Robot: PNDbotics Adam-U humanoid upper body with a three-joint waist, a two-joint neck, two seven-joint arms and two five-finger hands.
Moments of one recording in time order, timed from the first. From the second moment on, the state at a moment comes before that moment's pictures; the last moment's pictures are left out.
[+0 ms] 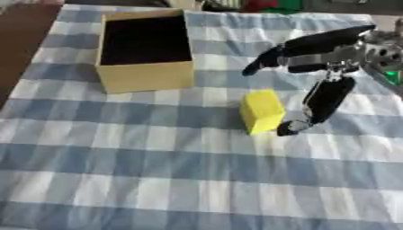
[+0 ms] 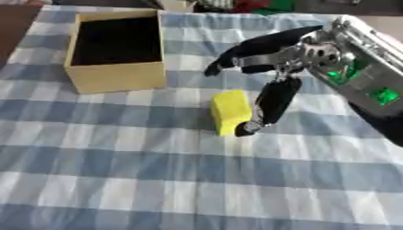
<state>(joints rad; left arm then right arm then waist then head) -0.32 0.39 0.03 -1.99 -0.29 0.02 0.71 -0.84 -0.88 0.53 -1.84 0.41 0.24 0.90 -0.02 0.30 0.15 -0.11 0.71</state>
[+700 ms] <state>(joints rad) -0.32 0.39 0.03 -1.99 -0.29 0.02 0.71 -0.85 -0.81 0.55 -1.69 0.48 0.21 0.90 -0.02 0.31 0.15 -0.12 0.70</state>
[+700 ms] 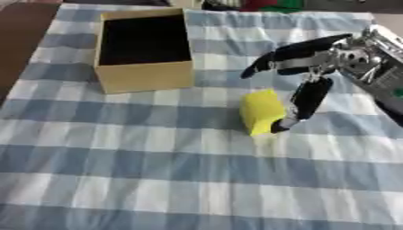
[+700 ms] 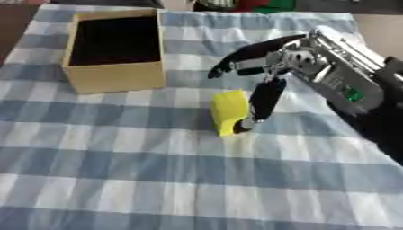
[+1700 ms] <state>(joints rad) -0.32 0.39 0.03 -1.99 -0.29 0.02 0.71 -0.85 -0.75 0.56 -1.56 0.57 0.19 0.89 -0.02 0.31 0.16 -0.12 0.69</state>
